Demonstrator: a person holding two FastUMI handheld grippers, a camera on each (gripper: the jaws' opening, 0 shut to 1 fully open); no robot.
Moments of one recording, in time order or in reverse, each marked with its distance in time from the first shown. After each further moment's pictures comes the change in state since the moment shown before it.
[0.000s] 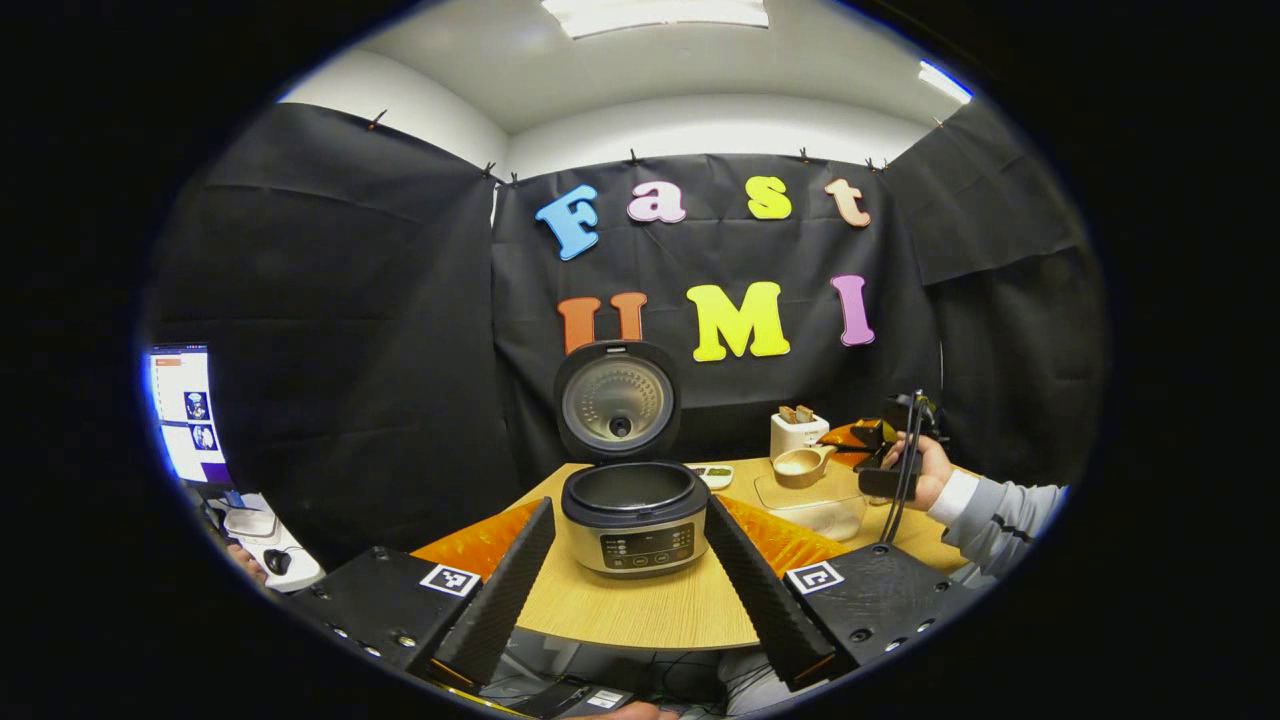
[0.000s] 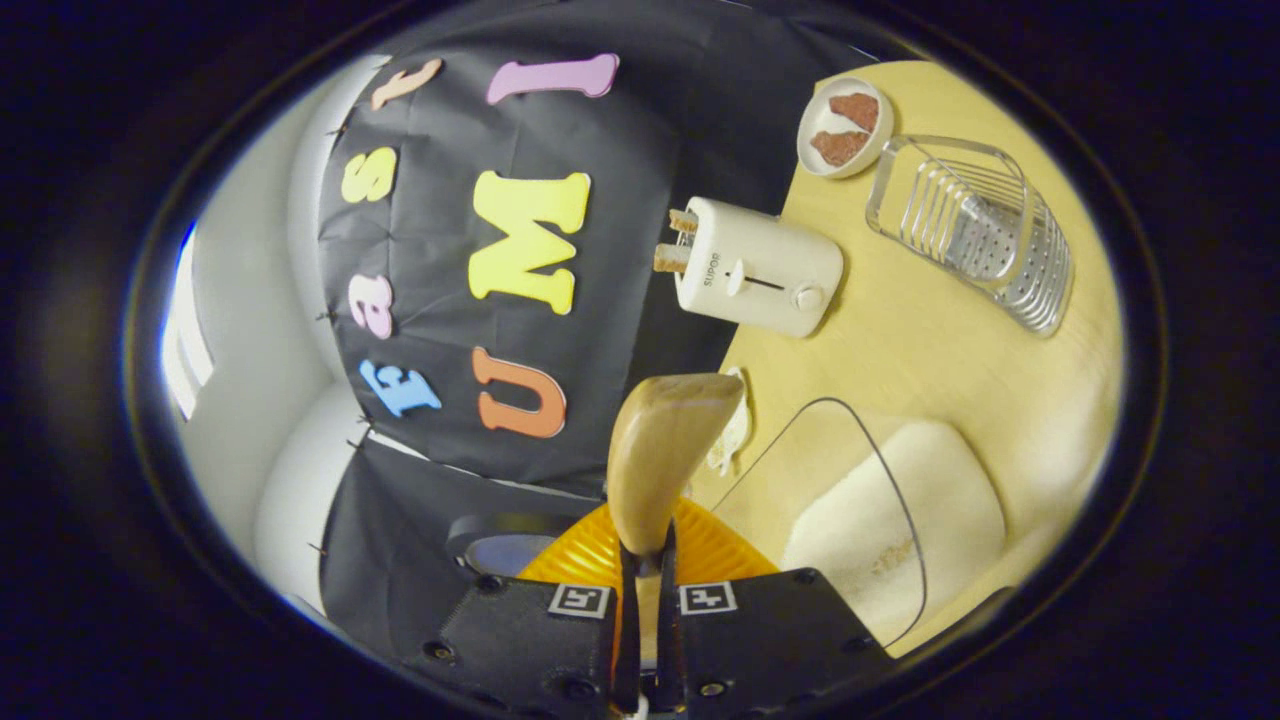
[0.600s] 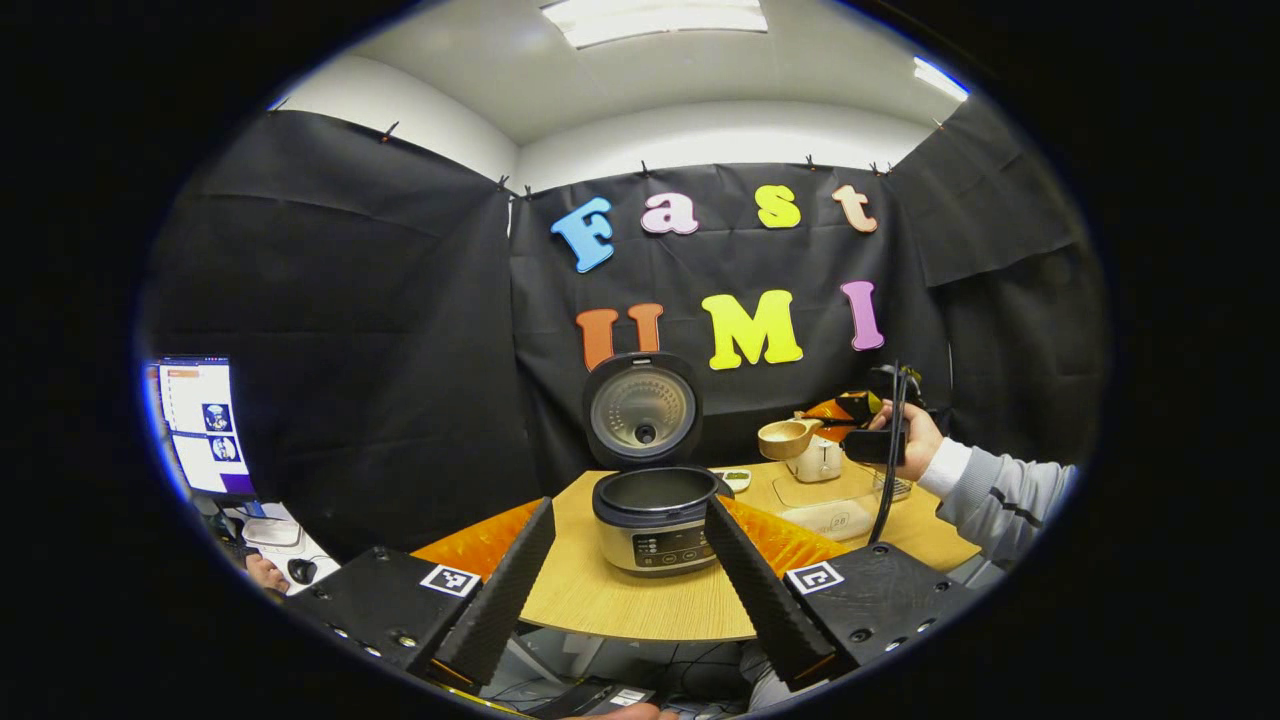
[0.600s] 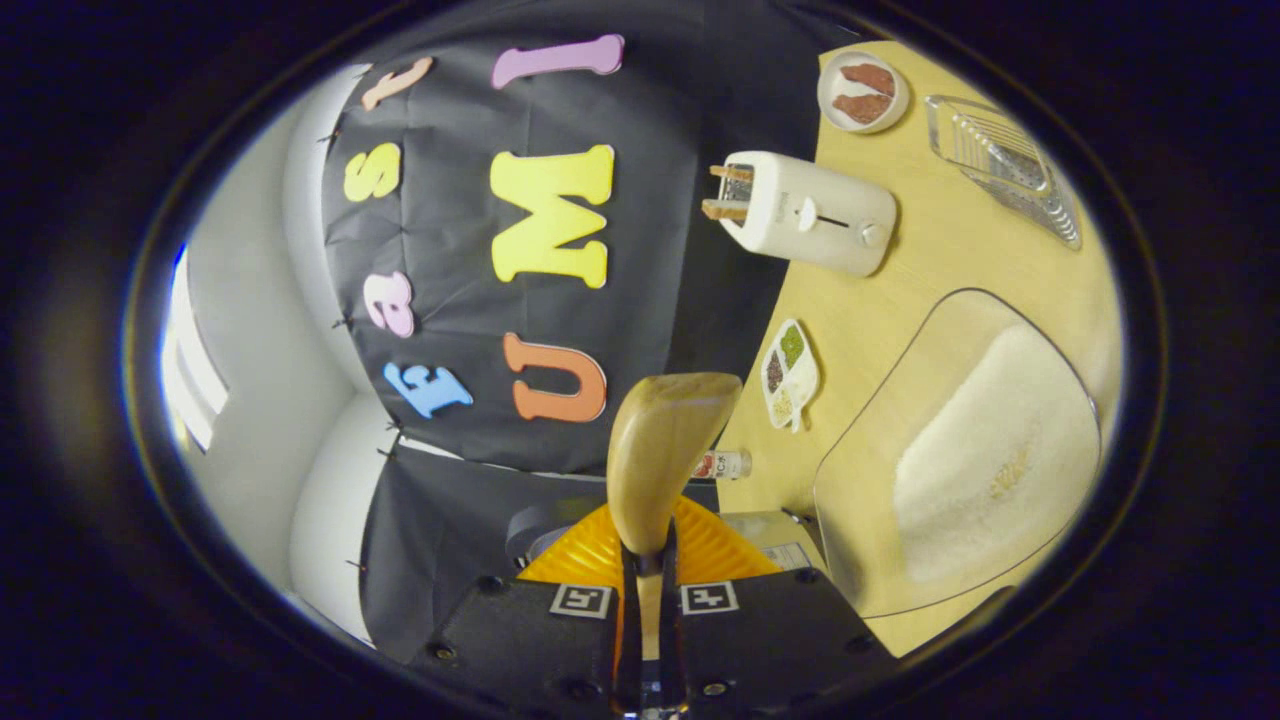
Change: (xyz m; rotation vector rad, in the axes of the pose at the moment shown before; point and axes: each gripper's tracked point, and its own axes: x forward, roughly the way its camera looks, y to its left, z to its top) left arm -0.027 0.027 0.005 0.014 -0.025 0.034; right arm 0.044 0.067 -0.061 -0.069 0.059 -0.010
